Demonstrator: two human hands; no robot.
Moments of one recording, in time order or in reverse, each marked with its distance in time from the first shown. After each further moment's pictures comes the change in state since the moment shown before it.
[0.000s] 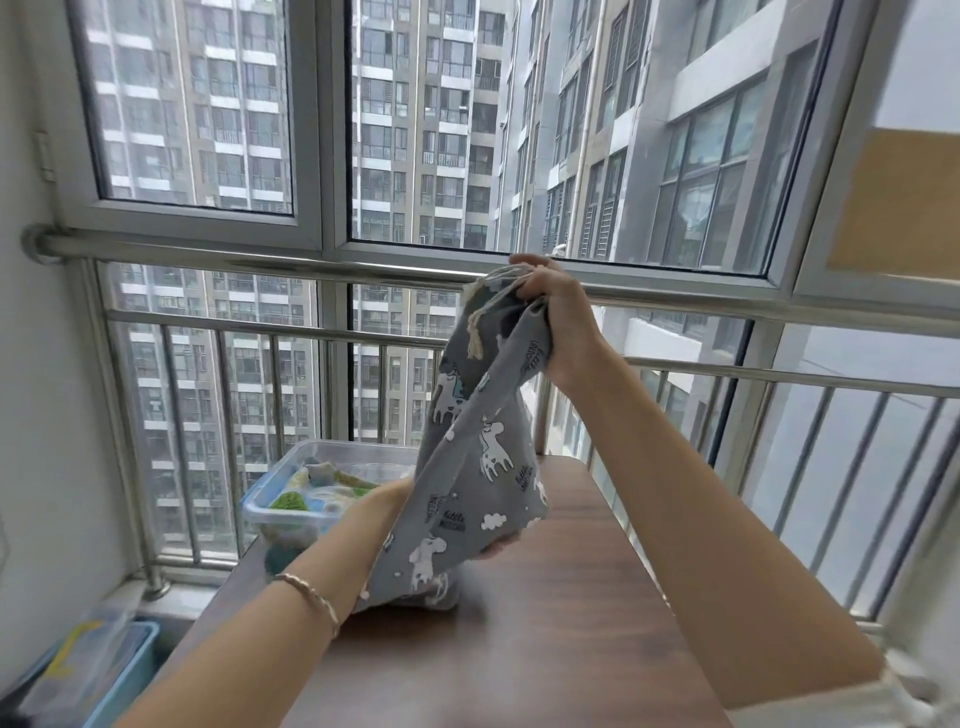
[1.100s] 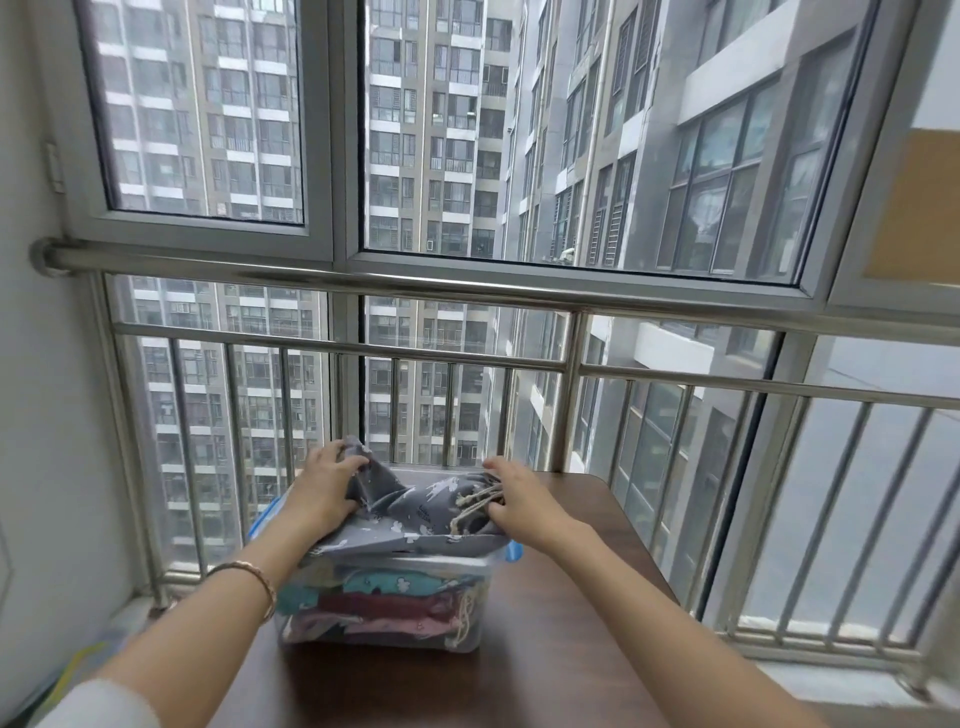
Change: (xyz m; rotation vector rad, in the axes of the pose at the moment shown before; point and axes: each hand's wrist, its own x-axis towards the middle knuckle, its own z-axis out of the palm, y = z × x) left_hand 0.004 -0.003 -0.139 1.450 0.796 0.233; right_hand 0.021 0.198 -0.059 -1.375 -0.258 0.069
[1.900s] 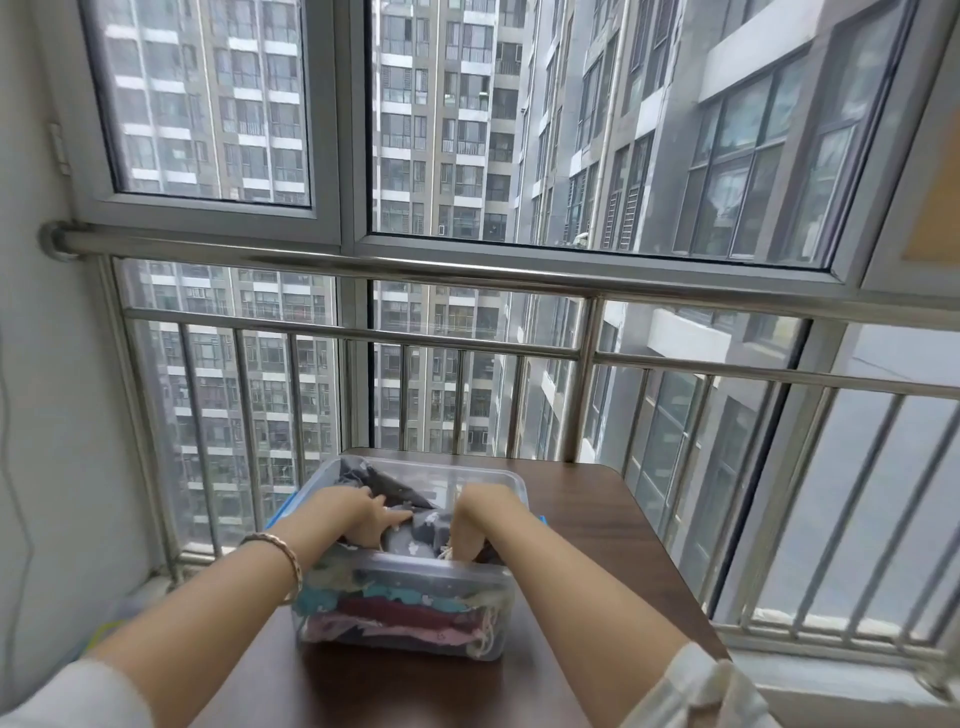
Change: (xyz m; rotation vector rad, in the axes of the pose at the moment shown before) left_hand 0.004 0.040 0.005 0.629 -0.880 0.175; right_hand 0.017 -0.081 0.005 -0.783 -0.802 0.068
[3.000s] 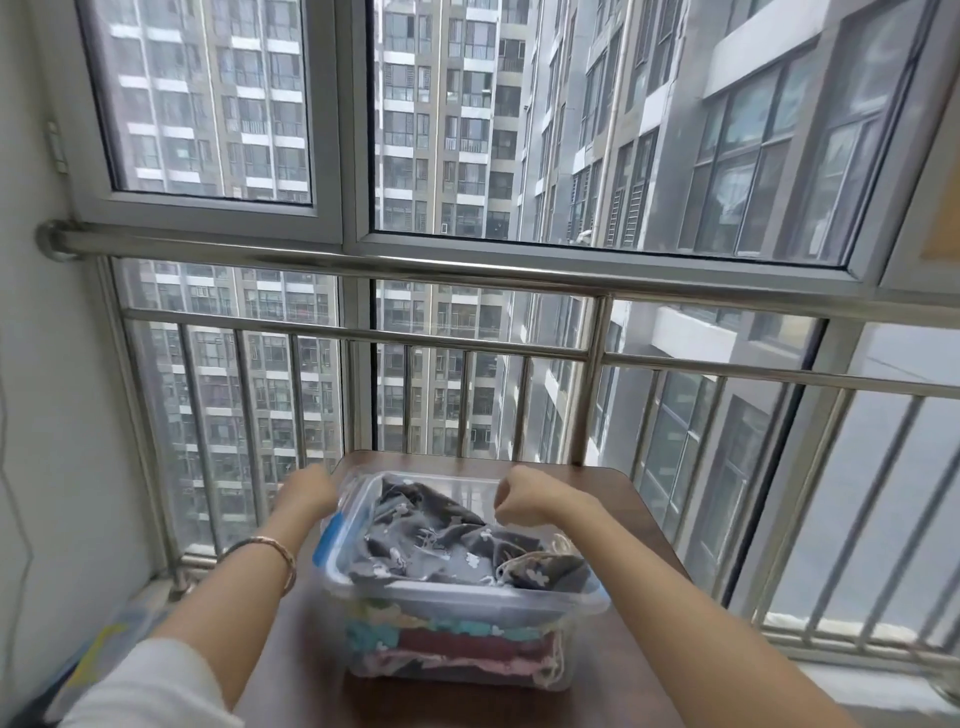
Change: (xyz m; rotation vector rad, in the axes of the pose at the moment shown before) left_hand 0.057 -0.070 0.042 -0.912 0.530 -0.450; right_hand 0.035 0.063 0.029 0.754 0.383 0.000
